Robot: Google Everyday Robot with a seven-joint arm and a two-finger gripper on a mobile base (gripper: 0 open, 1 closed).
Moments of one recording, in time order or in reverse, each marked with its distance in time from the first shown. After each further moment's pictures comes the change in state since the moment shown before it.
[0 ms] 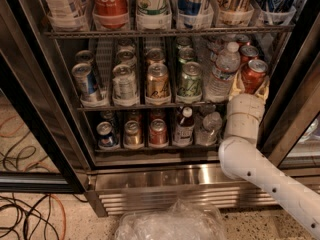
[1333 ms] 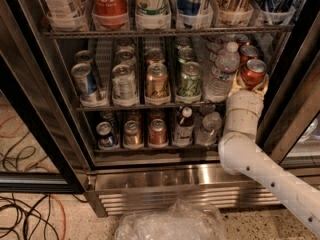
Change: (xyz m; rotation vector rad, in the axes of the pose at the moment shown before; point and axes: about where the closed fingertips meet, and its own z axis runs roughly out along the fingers) arm 0.002 0.004 0.012 -0.003 0.005 0.002
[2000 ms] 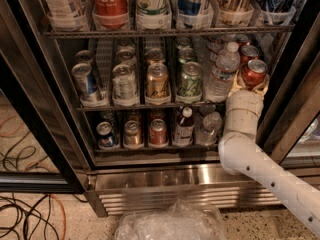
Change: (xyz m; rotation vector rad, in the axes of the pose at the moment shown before) arm -0.002 0.000 0.001 0.000 -0.001 -0.003
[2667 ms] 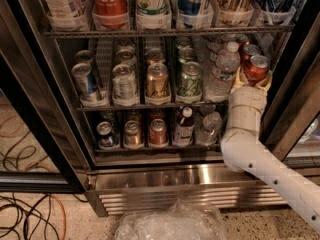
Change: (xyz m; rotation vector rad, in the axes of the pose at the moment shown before) arm -0.014 -0.003 0.006 0.001 -0.019 -0.016
